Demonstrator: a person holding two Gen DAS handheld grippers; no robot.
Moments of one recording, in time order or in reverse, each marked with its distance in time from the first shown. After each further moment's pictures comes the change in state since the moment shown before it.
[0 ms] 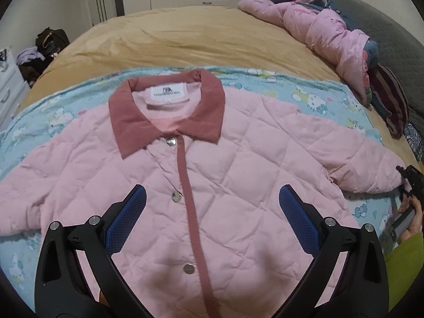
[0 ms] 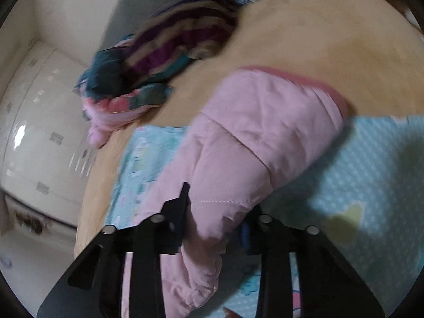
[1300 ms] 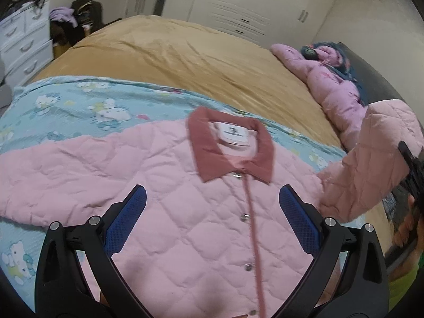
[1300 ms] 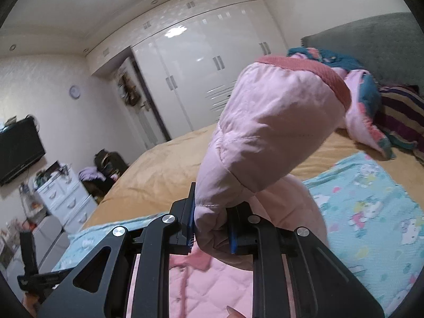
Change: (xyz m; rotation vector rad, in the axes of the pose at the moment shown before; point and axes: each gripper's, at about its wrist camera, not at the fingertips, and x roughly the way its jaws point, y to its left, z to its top) left arm -0.078 0.176 0.006 -0.297 -0.114 -0.082; right arm -0.150 0.343 -0.199 -0.828 0.085 0.544
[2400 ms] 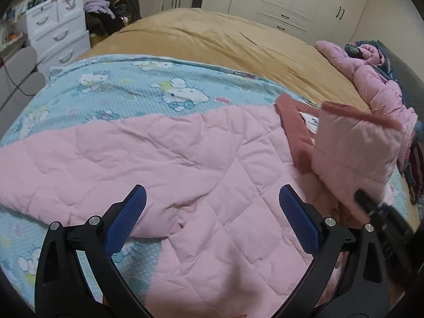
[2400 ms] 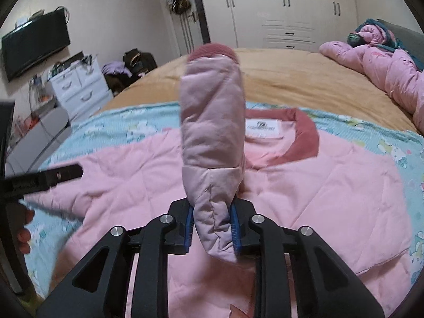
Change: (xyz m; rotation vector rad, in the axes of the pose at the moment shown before) left arm 0.031 0.109 -0.024 -0.029 0.018 0.174; right arm 0.116 0.154 -0.192 -0.301 0.421 0.101
